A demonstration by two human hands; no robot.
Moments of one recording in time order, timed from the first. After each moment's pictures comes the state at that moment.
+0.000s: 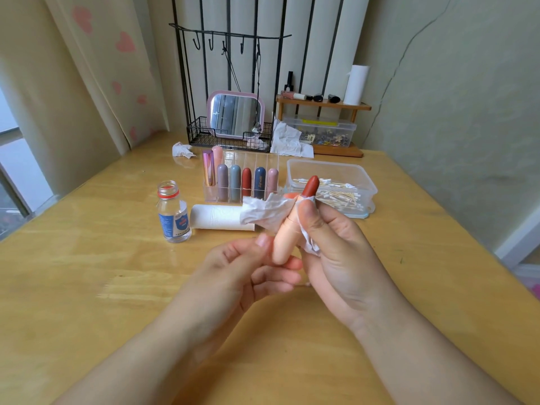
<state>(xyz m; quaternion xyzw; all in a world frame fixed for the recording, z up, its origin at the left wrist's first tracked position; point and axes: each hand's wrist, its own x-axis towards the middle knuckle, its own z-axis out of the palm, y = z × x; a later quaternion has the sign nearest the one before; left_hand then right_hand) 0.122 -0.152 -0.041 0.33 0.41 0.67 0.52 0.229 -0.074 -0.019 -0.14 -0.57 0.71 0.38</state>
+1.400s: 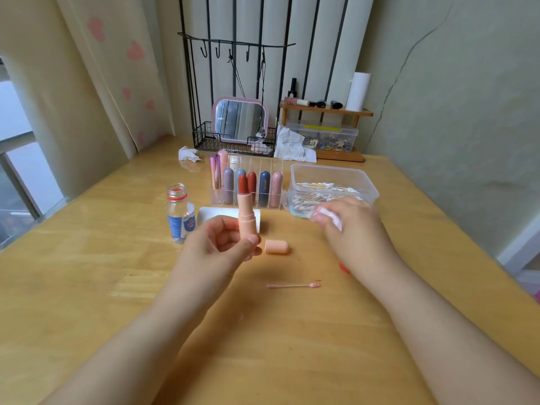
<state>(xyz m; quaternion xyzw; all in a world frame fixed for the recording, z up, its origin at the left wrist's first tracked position) 0.088 -0.140 -0.051 0.37 0.58 0.66 0.31 0.240 -0.001 -0.035 -0.42 -0.85 0.09 0.31</state>
